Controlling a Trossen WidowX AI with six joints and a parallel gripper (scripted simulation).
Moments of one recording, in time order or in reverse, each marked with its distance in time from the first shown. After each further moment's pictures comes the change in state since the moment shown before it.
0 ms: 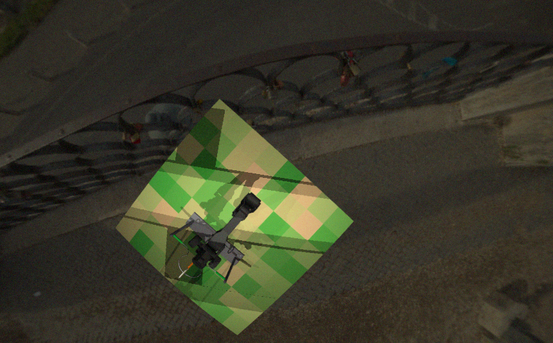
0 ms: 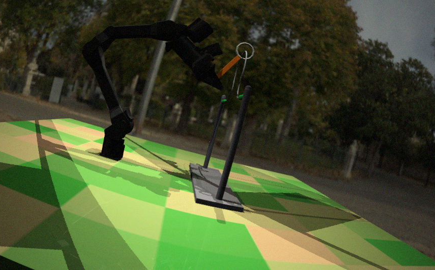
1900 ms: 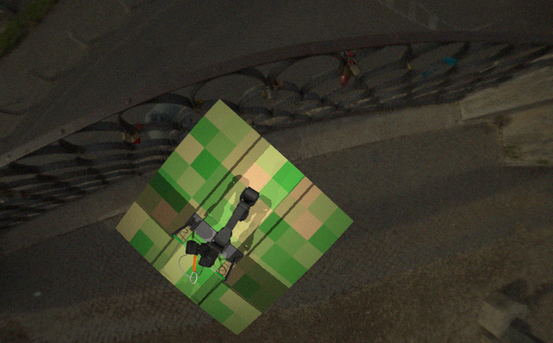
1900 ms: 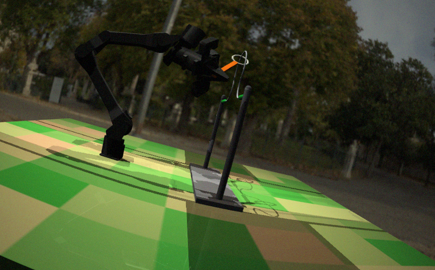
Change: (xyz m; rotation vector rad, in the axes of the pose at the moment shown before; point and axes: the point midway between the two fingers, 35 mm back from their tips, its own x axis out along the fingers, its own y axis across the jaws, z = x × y) arm -0.004 -0.037 0.014 -0.718 -0.107 -0.469
